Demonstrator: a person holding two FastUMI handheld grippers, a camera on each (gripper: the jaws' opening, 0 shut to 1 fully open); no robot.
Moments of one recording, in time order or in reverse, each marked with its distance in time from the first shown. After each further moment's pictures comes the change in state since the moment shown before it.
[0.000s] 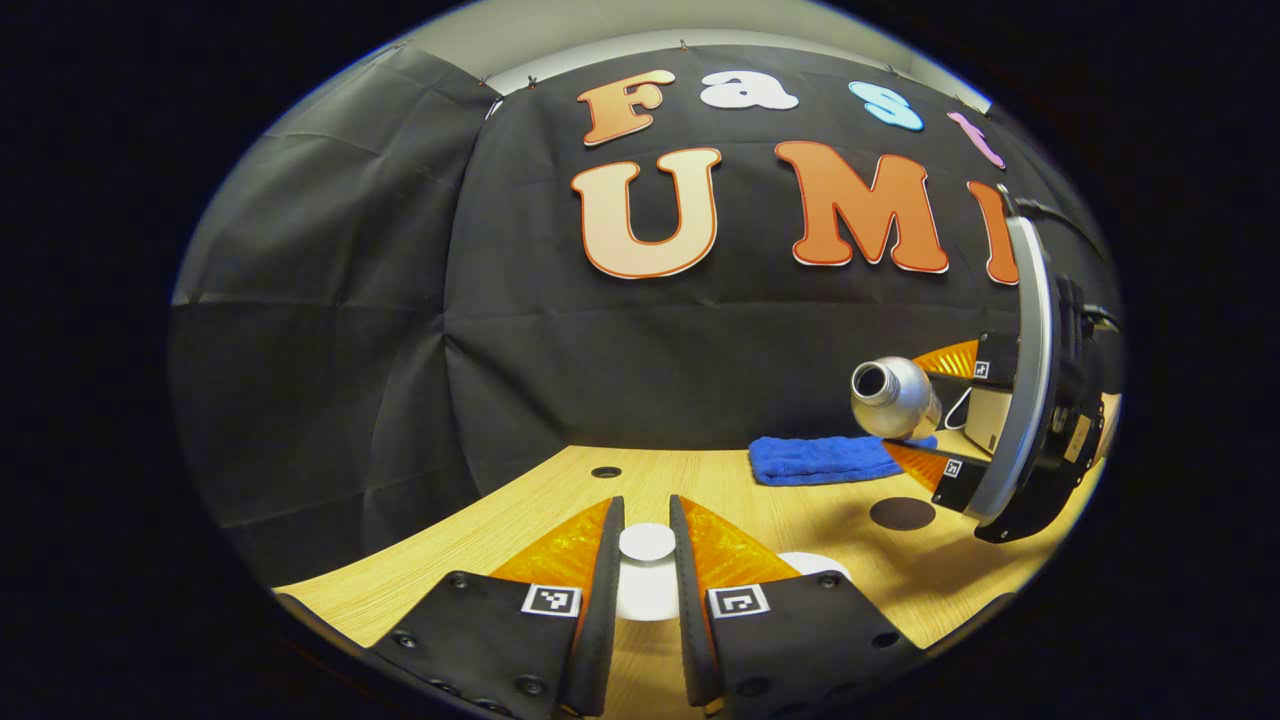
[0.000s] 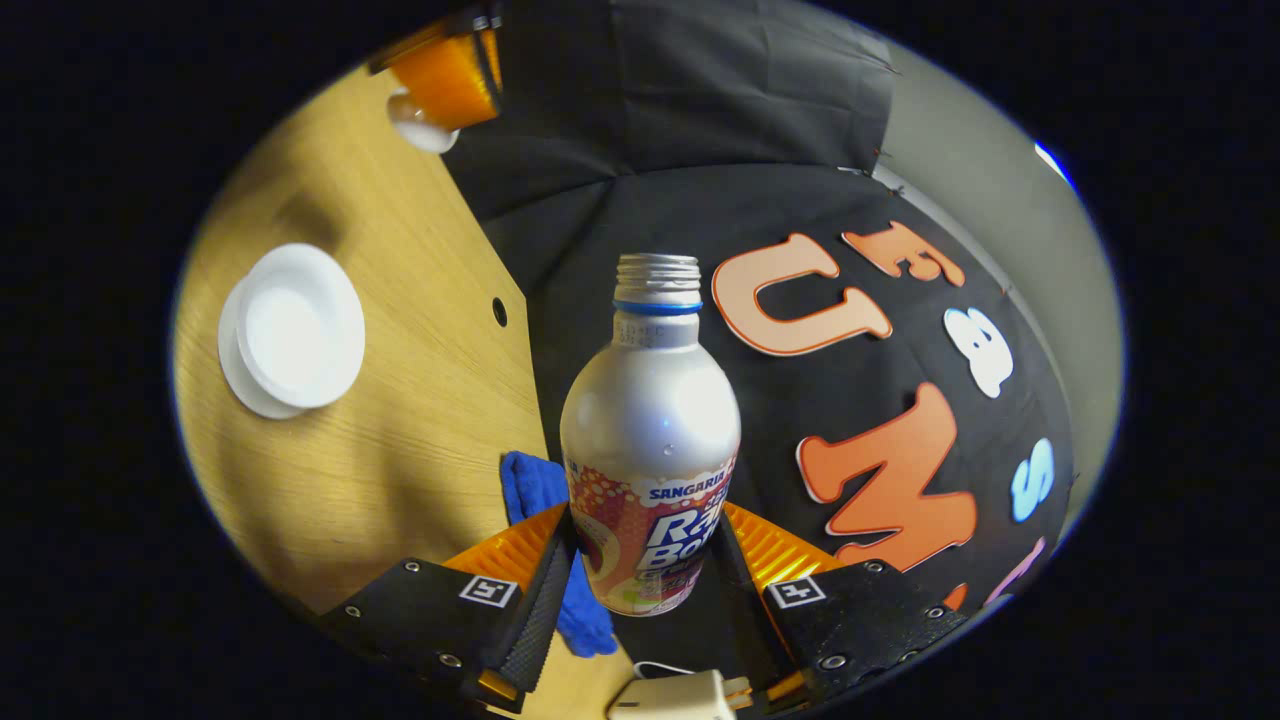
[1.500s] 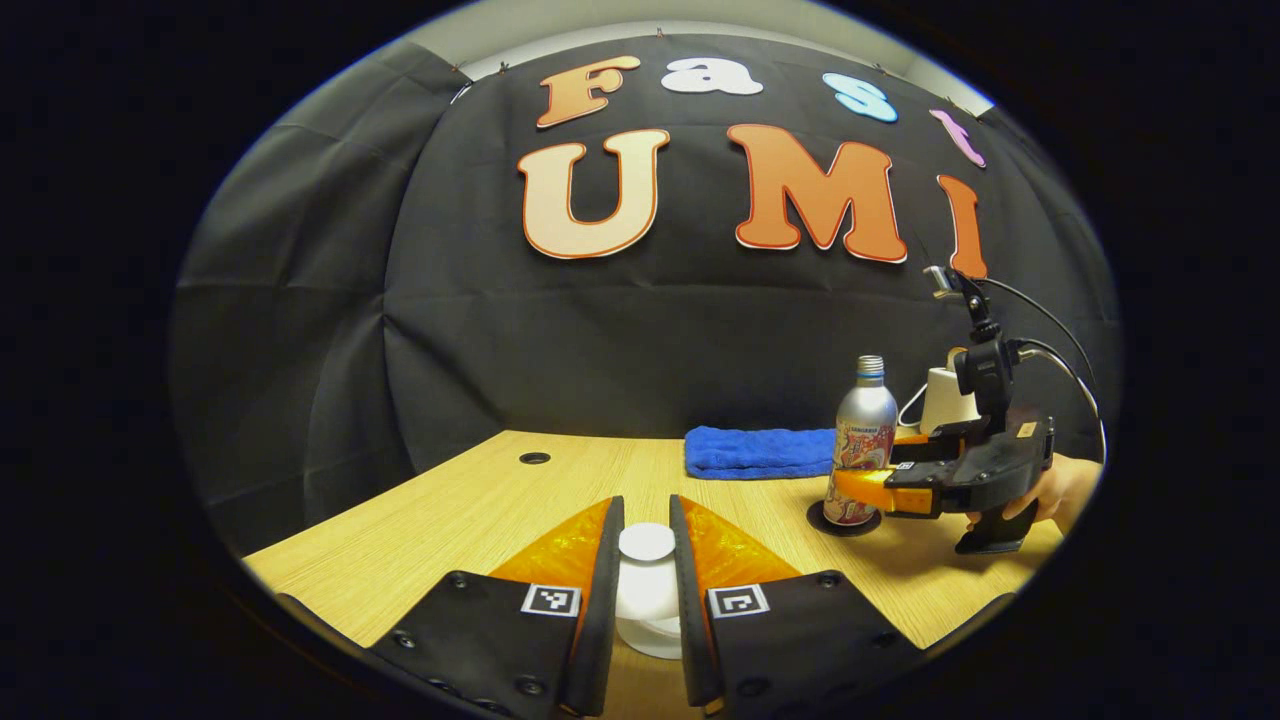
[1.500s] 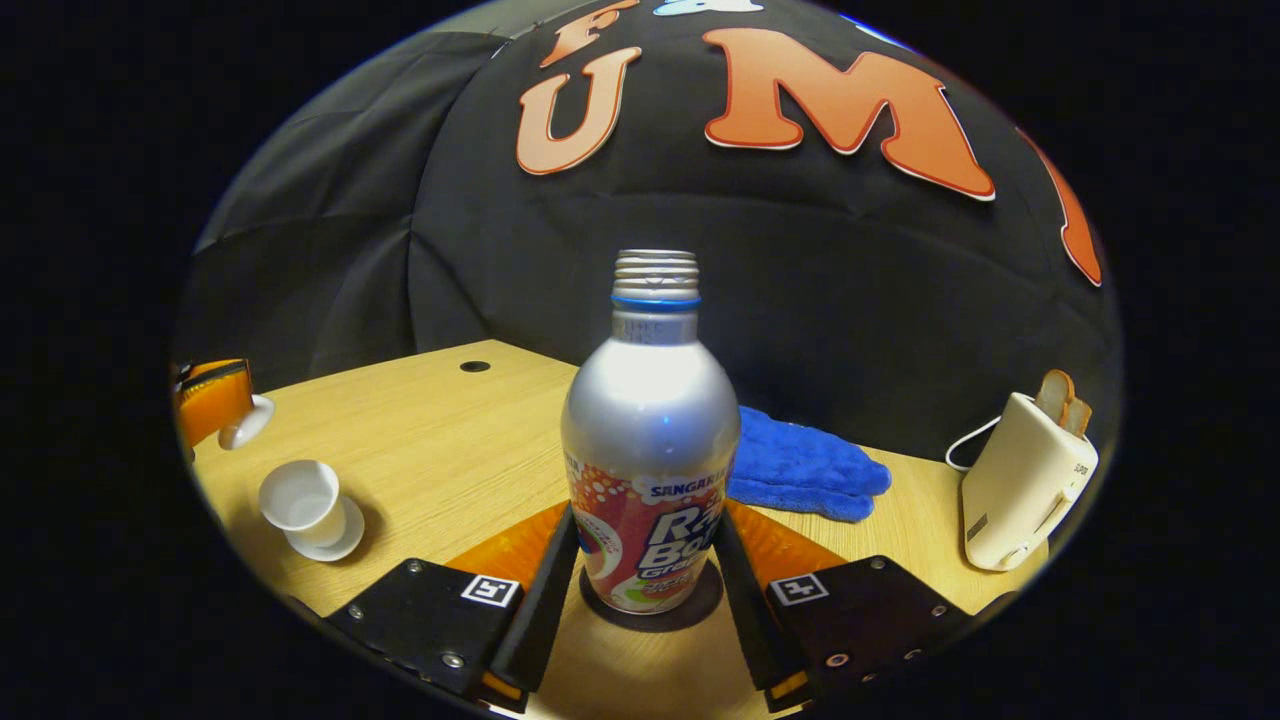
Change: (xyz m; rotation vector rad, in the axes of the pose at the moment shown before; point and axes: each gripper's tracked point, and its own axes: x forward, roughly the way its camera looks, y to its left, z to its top) left arm 0.017 -0.053 -0.025 -0.019 0.041 -0.116; right arm 0.032 0.069 -0.081 0.984 0.323 0.173
